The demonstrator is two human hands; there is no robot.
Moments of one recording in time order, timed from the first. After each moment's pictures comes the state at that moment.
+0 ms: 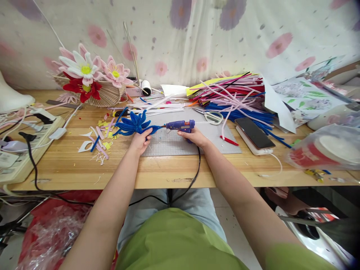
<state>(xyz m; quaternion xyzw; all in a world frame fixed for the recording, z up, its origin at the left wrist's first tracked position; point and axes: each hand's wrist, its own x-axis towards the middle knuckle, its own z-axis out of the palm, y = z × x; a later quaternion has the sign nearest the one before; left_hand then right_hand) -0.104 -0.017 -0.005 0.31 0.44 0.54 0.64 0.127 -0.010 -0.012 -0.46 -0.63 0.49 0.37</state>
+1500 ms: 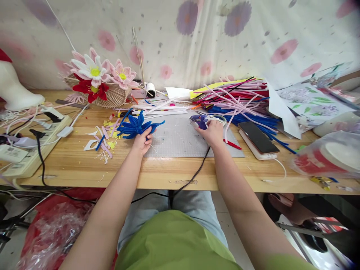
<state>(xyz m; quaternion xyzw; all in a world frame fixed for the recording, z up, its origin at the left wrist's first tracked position) -0.108 -0.019 0.002 0.18 0.39 0.58 0.69 0.164 0.000 -0.003 -0.76 -0.59 0.01 0.26</state>
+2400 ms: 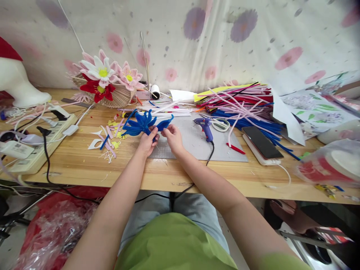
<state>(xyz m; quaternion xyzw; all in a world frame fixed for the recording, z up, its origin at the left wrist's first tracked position) -0.103 -0.022 -0.006 0.30 0.34 0.62 0.64 0.001 -0.006 -0.009 -0.43 -0.45 0.51 0.60</state>
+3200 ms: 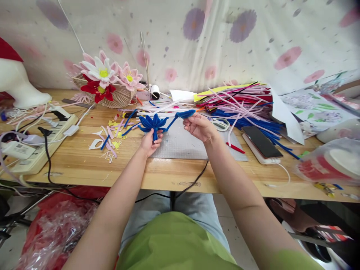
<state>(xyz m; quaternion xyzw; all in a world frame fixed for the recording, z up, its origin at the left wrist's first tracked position) -0.109 -0.018 -0.003 0.17 0.35 0.50 0.78 0.098 -0.007 0.060 -0.33 -0.55 0.61 0.48</state>
